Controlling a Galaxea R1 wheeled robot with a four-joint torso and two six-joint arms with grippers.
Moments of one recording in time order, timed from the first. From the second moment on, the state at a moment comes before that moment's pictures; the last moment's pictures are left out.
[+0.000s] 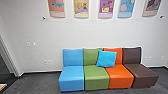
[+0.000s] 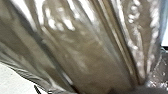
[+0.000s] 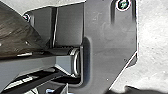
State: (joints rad) left arm 1.46 3.00 -2.75 -0.54 0.28 0.52; right arm -1.51 2.93 -2.59 -0.08 -0.15 0.10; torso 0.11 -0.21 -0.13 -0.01
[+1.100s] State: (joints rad) left arm 1.47 2.99 -2.75 -0.53 0.28 0.52; right arm -1.51 2.94 -2.60 -0.08 -0.15 0.10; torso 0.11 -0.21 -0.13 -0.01
